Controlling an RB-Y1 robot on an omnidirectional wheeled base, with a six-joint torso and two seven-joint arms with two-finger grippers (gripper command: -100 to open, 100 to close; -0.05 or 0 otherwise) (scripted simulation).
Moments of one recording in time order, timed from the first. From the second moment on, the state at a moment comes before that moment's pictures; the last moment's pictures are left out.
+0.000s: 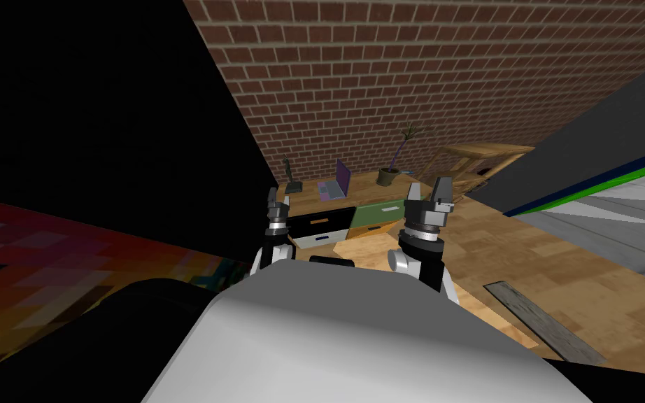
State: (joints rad) left arm 0.53 0.00 -0.06 -2.25 -0.04 -0.37 0.04; right arm 0.46 -0.02 -0.02 -2.32 0.09 -0.56 0.05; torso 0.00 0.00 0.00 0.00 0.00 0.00
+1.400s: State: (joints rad) left arm 0.48 0.10 -0.06 -2.26 -0.03 -0.29 0.05; right arm 0.46 -0.02 -0.02 -2.32 0.09 -0.56 0.05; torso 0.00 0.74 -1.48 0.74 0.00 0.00
